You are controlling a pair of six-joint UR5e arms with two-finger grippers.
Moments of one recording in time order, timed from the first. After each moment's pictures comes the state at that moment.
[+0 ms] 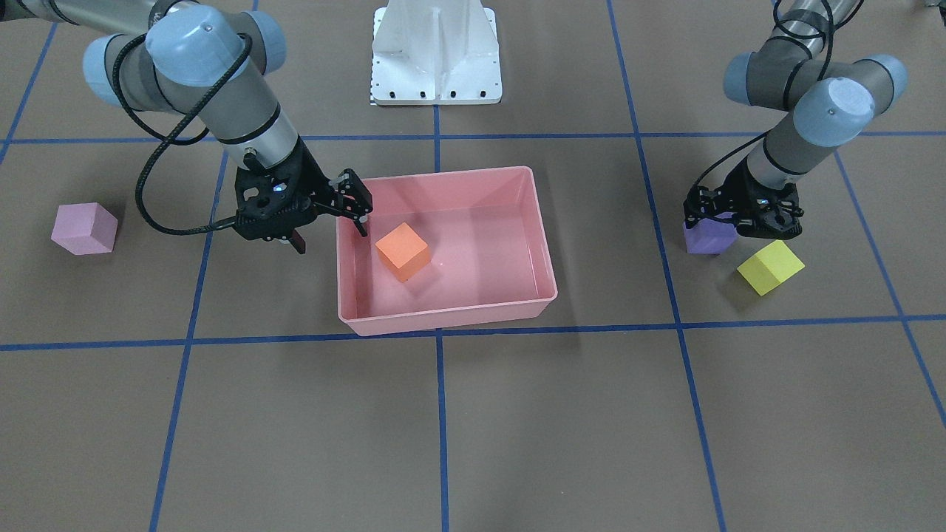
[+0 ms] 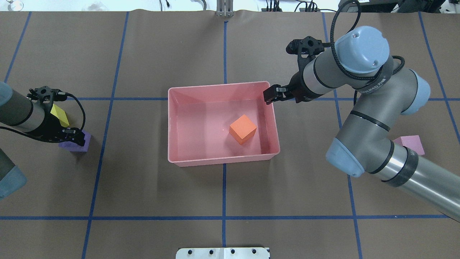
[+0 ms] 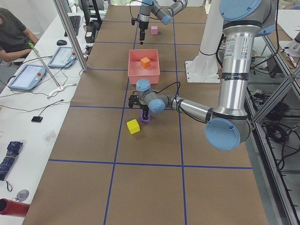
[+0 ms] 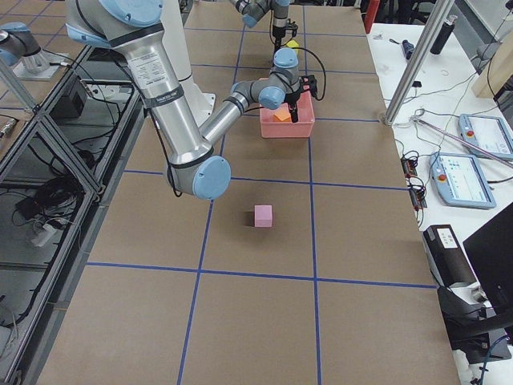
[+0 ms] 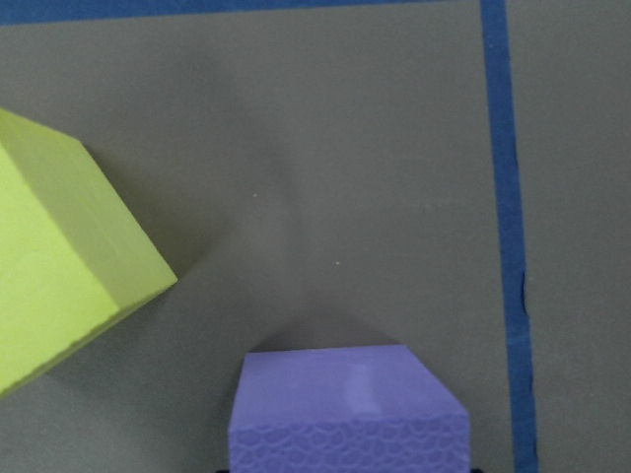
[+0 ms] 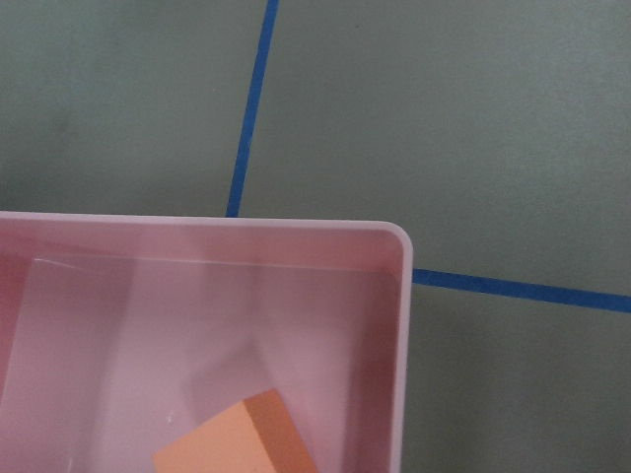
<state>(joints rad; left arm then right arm) -0.82 -1.62 -1.72 -2.02 -2.17 -0.87 0.74 -1.09 1.81 -1.32 2.01 1.01</state>
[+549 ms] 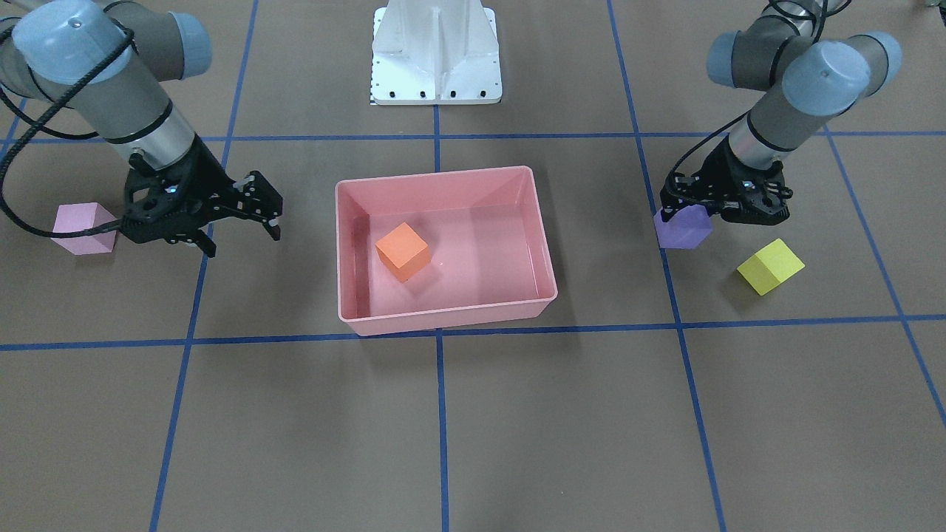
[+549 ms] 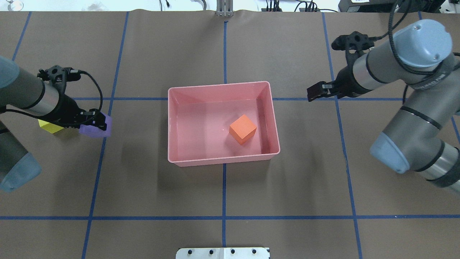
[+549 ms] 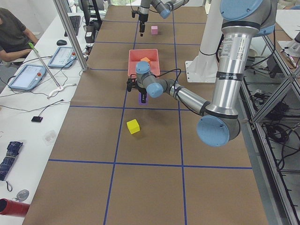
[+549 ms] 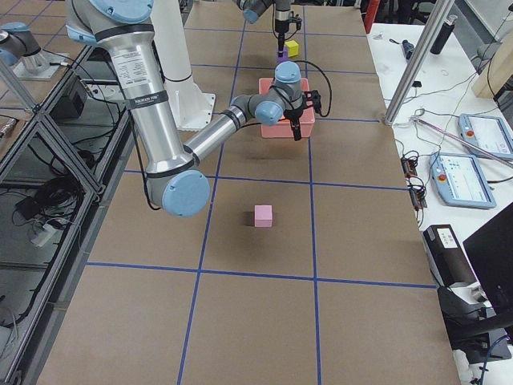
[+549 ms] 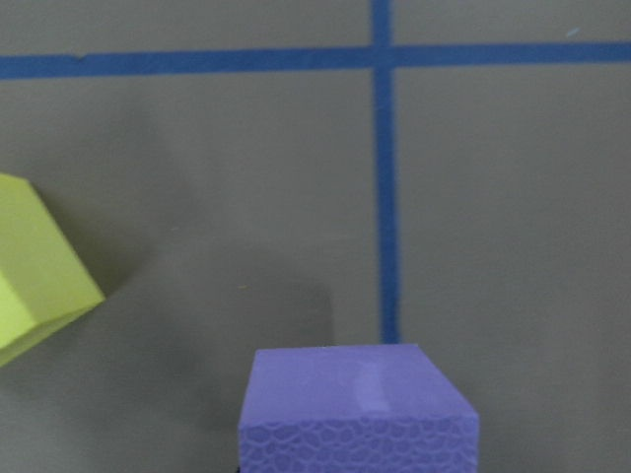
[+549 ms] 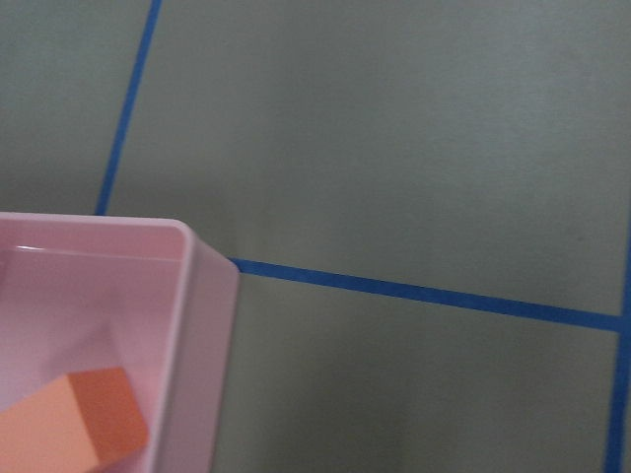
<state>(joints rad) -0.83 -1.76 -1.88 -1.88 -2.18 -1.04 0.86 -1.30 1.90 -1.31 2.06 0.86</state>
